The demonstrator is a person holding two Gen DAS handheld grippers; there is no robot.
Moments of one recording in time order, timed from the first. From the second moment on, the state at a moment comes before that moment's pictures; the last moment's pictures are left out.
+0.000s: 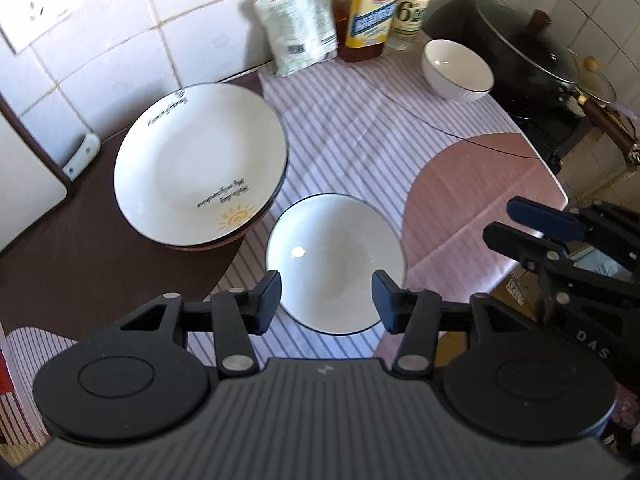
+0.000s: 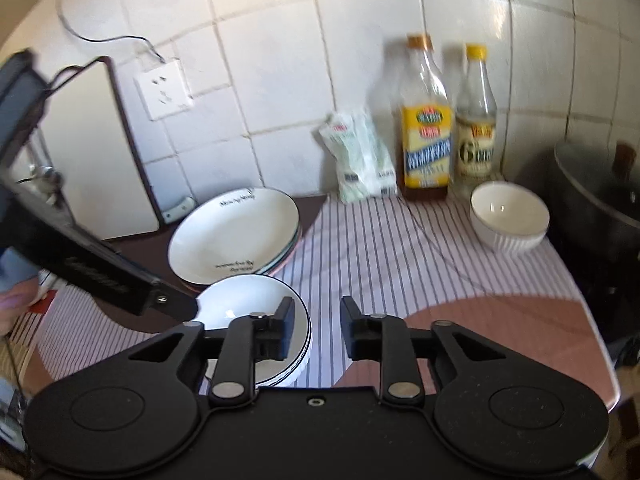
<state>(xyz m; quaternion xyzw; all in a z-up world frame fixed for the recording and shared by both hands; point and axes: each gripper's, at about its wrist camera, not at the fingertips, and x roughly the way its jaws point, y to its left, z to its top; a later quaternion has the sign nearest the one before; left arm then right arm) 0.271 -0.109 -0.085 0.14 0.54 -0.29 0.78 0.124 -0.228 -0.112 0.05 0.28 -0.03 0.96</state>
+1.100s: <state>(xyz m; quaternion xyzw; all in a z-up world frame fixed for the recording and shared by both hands) 0.339 -0.280 -0.115 0.12 0.49 -0.34 0.79 0.148 -0.363 -0.163 0.01 0.19 -0.06 0.98</state>
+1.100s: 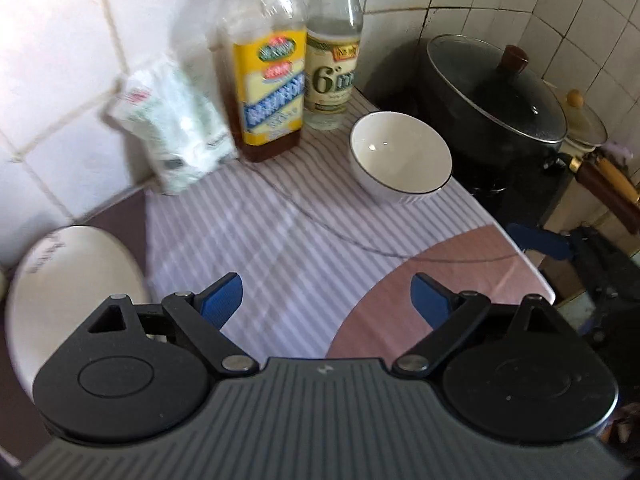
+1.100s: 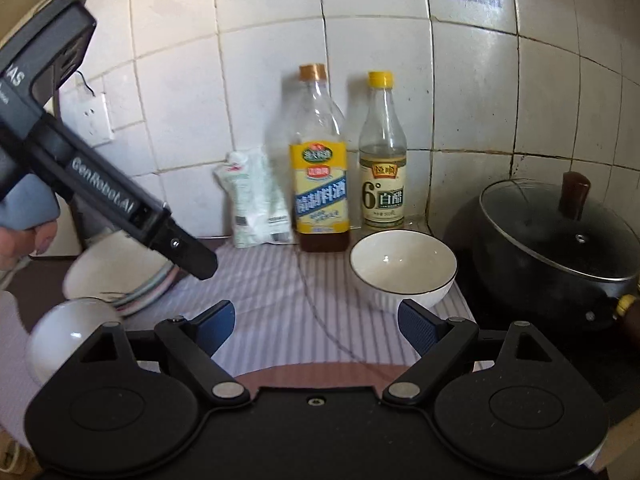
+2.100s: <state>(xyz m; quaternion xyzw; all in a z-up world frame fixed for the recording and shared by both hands) 0.414 -0.396 -0.194 0.08 0.47 -0.33 0.82 0.260 -0.423 -0.228 0.04 0.27 -0.13 0.95</state>
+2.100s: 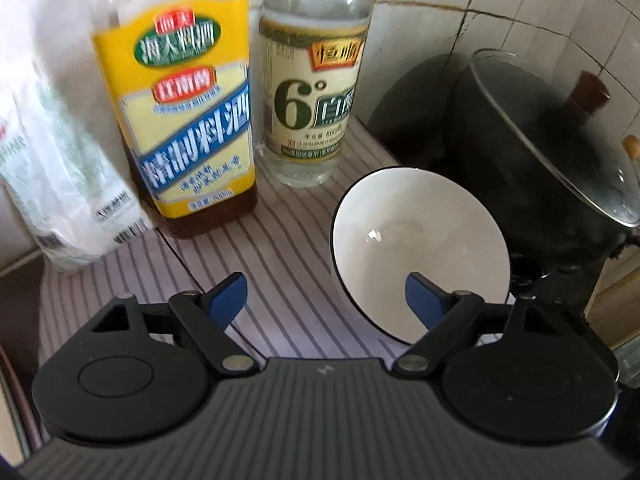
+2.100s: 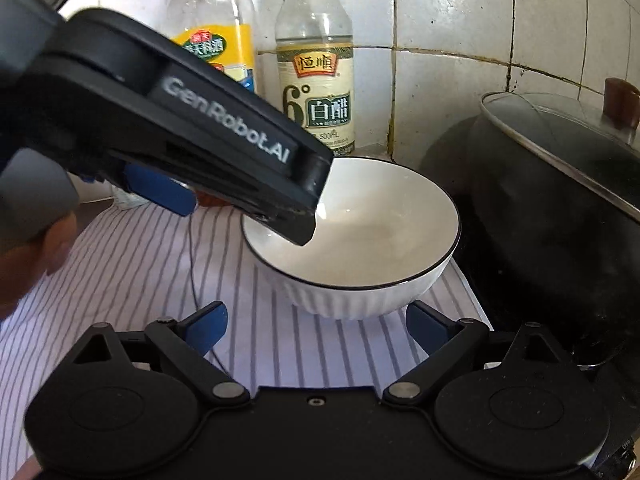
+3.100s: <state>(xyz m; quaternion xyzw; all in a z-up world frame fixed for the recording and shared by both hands) 0.420 -0.377 -0.185 0.03 0.51 -0.36 0.78 0.261 -0.416 -0.207 0.06 0.23 -0.14 0.96</state>
